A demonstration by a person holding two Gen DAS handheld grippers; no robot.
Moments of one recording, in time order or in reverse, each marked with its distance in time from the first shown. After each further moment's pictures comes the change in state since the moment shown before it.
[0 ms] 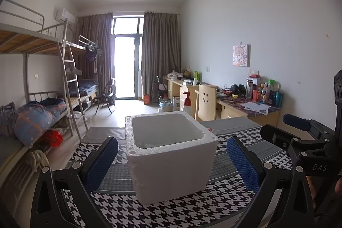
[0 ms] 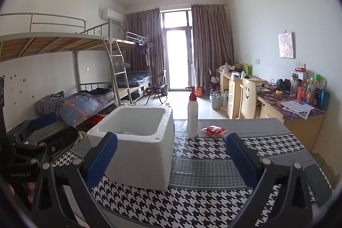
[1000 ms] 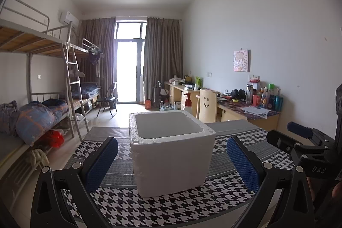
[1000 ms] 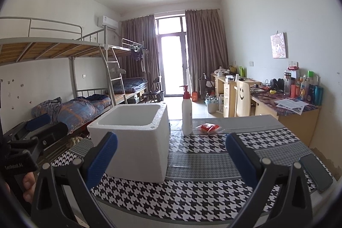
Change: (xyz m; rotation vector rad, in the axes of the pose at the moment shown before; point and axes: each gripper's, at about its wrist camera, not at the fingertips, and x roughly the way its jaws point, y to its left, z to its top) left arm -0.017 -0.001 -0.014 -0.018 -0.044 0.011; right arm -0.023 -0.004 -0.027 0.028 -0.045 -0.031
